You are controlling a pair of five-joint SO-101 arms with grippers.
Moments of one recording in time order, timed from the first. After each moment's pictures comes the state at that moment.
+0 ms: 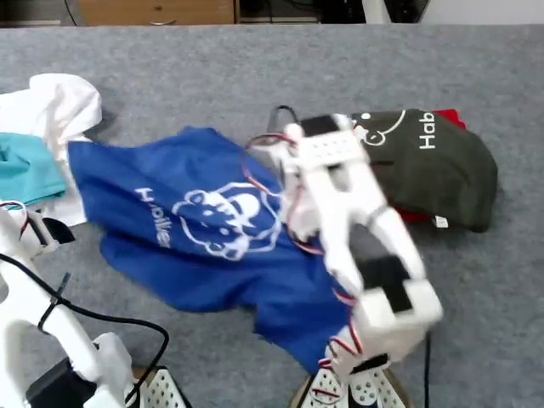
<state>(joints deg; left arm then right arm) -44.7 -28.0 34.5 75.2 -16.5 -16.3 5.6 12.4 101.2 15.4</state>
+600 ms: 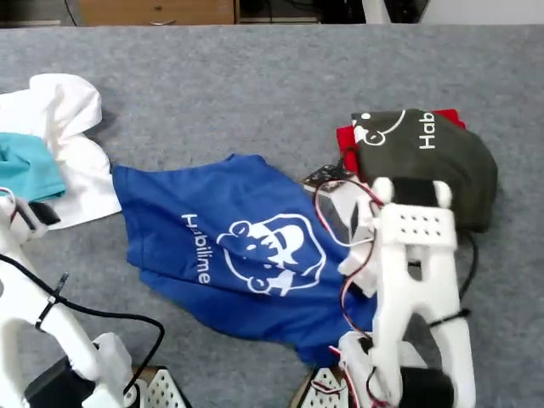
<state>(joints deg) -44.3 -27.2 27.7 75.2 -10.9 1.8 -28.7 37.7 100.7 39.3</state>
